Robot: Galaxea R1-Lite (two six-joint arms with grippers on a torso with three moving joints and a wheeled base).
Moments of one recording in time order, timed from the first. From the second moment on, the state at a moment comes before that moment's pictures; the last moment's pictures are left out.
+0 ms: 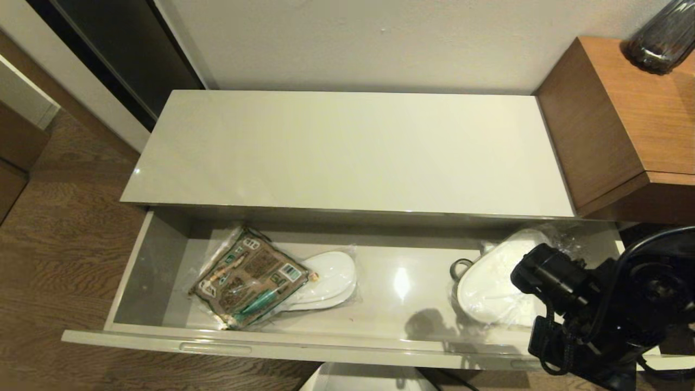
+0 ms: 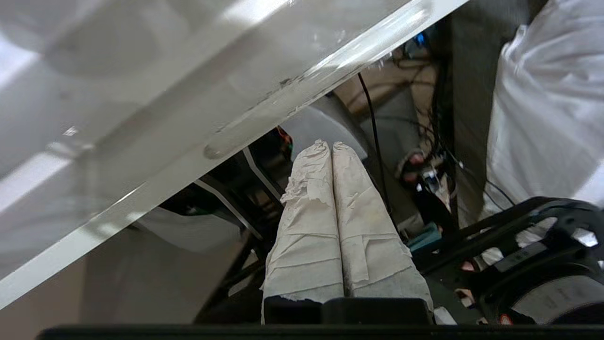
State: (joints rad) left arm 0.00 0.00 0.00 -0.01 -0.01 -0.02; right arm 0.49 1.74 -0.83 0.57 -0.31 1.07
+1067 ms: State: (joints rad) left arm 0.00 0.00 0.00 -0.01 -0.01 -0.02; right arm 0.49 1.95 -0.85 0.41 -0.41 1.18
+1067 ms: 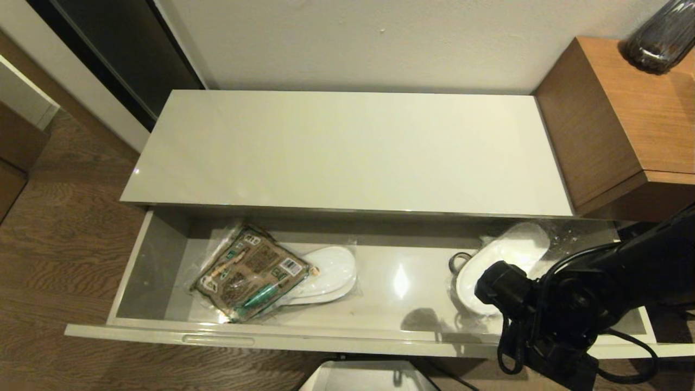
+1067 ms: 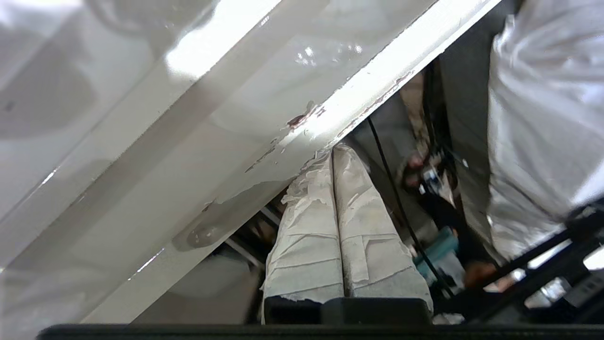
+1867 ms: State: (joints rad) left arm 0.00 0.00 0.00 -0.01 -0.01 -0.02; right arm 0.33 1.91 -1.38 0.55 -0.43 1.06
